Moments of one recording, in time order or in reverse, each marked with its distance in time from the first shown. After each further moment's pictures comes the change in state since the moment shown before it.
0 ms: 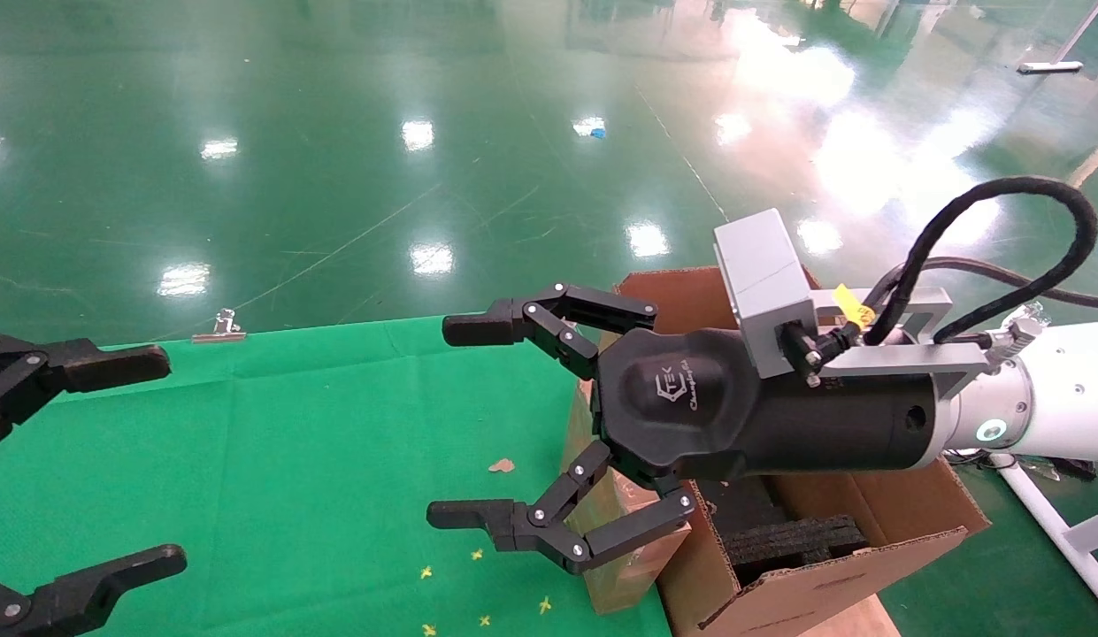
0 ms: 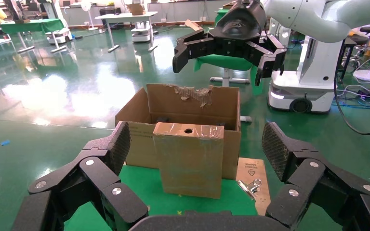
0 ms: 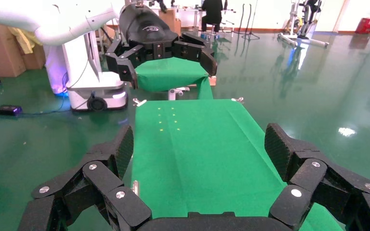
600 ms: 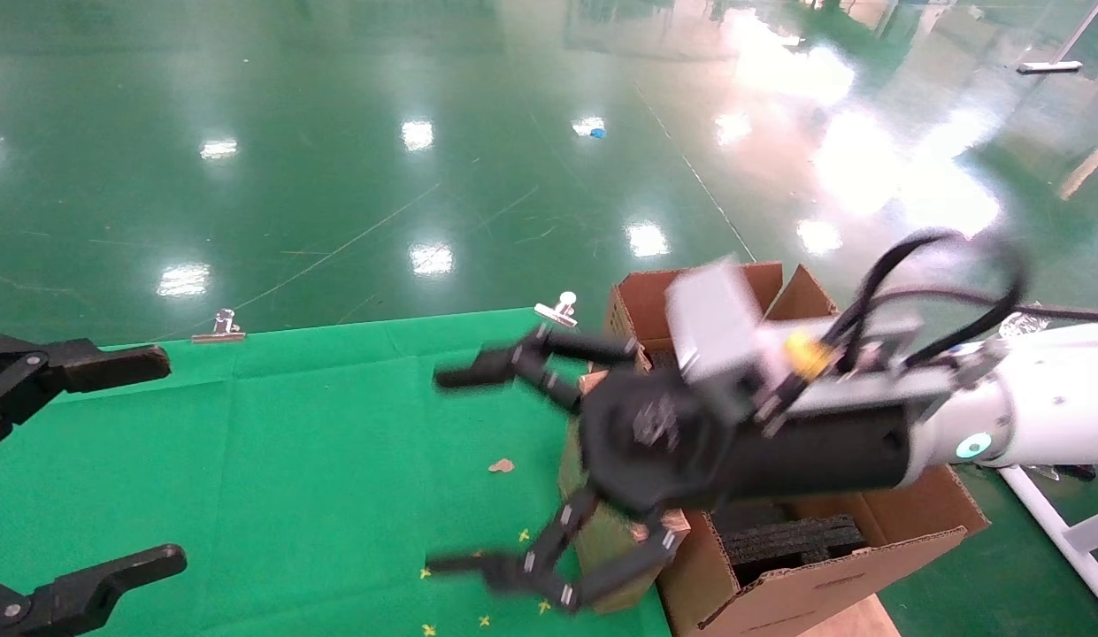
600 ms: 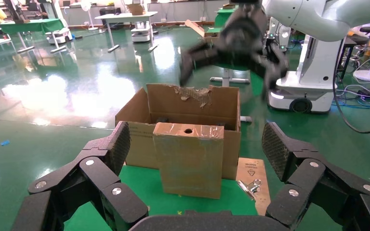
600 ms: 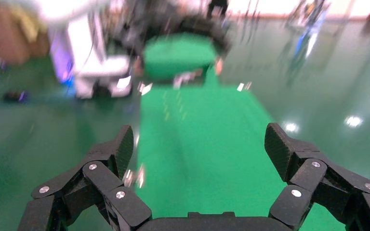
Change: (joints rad) left arm 0.000 0.000 0.001 0.001 0.000 0.000 0.000; right arm 0.065 -0.015 -0.078 0.038 -0.149 -0.023 0.017
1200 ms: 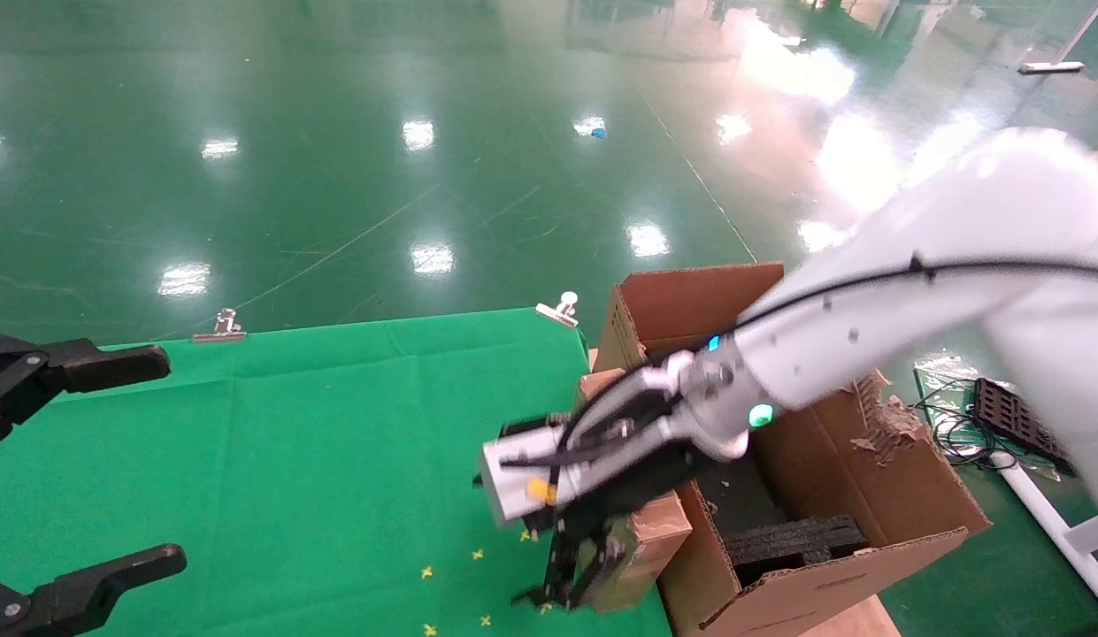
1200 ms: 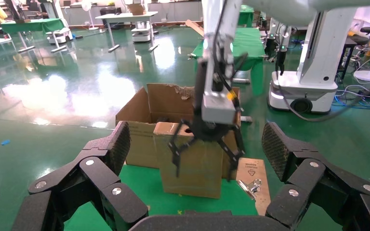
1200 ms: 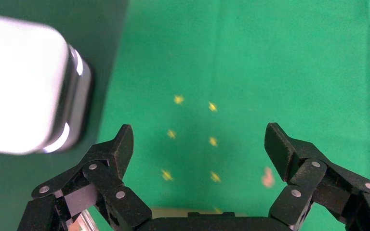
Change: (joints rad) left arm -0.001 0.000 0.001 0.000 -0.001 0.000 0.001; right arm 0.471 -0.174 -0.481 0.032 -0.559 -0.060 0.131
